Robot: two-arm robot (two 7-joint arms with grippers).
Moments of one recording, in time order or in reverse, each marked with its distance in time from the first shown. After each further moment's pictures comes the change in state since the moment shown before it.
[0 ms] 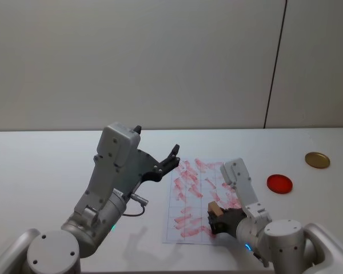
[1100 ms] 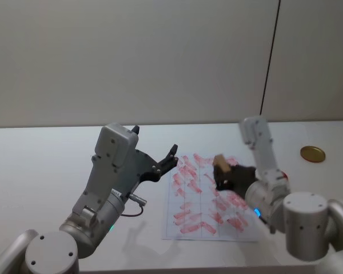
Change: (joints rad) left arm 0.000 0.000 0.000 0.000 0.000 0.000 0.000; right arm -0.067 0.040 0.041 -0.334 0.072 0.011 -0.048
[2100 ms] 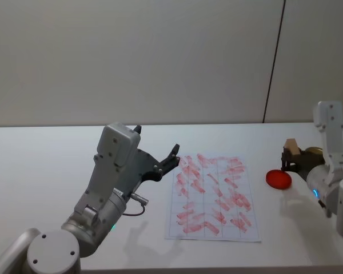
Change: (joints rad) left arm 0.000 0.000 0.000 0.000 0.000 0.000 0.000; right arm 0.058 0.086 0.146 0.080 0.052 -0.023 -0.117
